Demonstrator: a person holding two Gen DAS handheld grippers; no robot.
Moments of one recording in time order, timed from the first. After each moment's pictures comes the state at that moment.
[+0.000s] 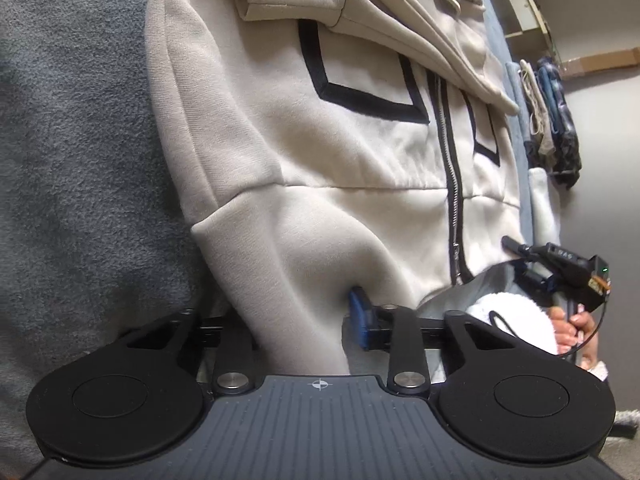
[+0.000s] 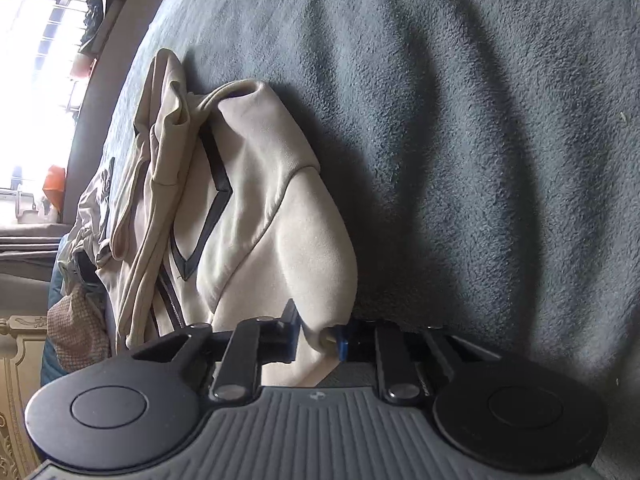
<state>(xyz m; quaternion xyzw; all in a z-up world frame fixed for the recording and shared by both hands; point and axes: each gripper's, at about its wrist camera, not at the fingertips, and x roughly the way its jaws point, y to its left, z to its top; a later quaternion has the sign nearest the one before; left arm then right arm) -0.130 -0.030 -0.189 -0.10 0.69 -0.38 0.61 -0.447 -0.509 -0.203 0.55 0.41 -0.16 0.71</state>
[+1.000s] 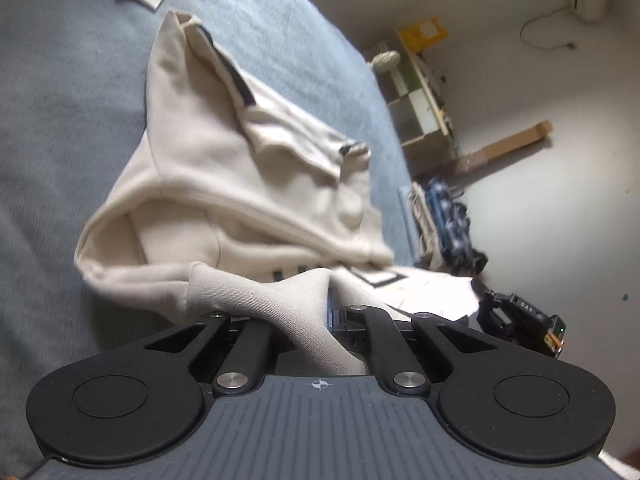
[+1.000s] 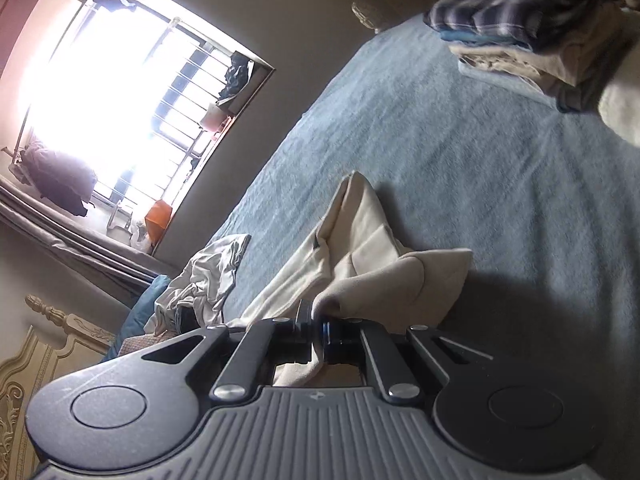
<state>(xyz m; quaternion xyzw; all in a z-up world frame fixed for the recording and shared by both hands) -0.036 -0.025 -0.091 -0.24 0.55 -0.45 0.66 -0.361 -0.524 -0.058 0.47 0.24 -0.10 0.85</state>
